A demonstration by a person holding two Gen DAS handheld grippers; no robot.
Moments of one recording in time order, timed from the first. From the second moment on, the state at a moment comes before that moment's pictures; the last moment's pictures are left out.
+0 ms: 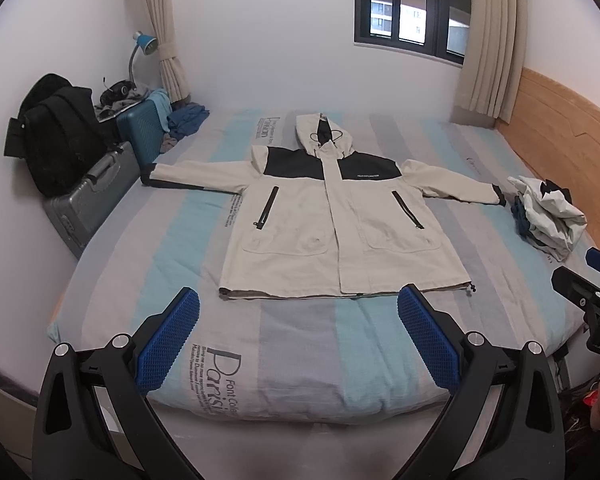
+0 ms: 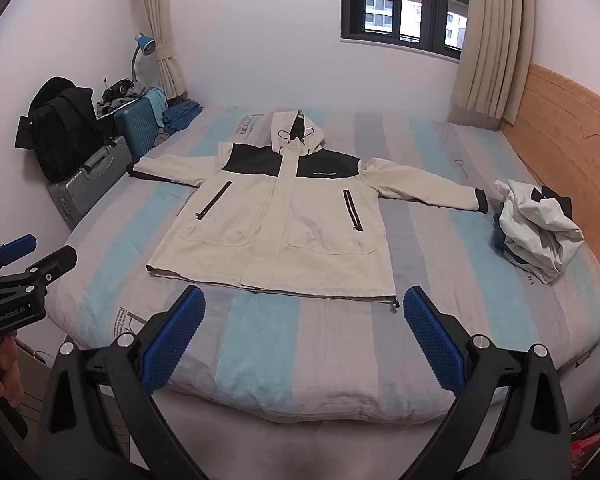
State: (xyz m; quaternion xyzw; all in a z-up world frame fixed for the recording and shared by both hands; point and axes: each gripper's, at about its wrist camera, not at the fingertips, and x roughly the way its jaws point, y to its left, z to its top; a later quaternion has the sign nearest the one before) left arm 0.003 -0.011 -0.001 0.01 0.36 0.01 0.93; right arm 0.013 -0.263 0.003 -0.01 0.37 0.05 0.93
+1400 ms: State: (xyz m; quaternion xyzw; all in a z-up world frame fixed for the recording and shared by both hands) left arm 0.130 0.065 0.022 0.01 0.43 -0.07 0.90; right arm 0.120 -0.228 0.047 0.01 0.41 -0.02 0.91
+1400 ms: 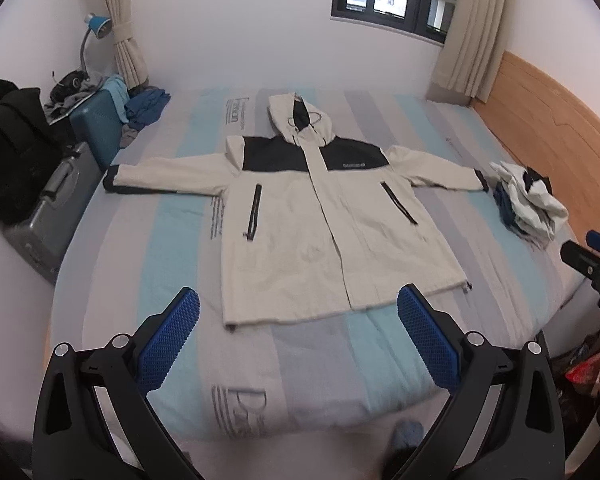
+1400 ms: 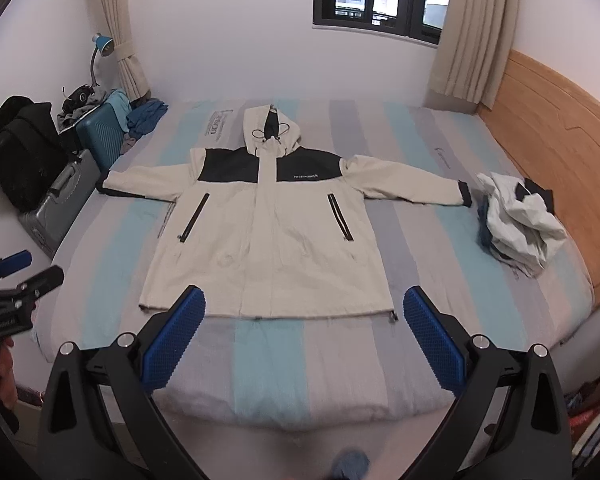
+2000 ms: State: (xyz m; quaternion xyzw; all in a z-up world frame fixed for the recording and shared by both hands) left arm 0.441 0.042 -0.087 -0.03 0.47 0.01 0.88; right arm 0.436 -0.397 -0.083 0.02 0.49 -0.03 0.87
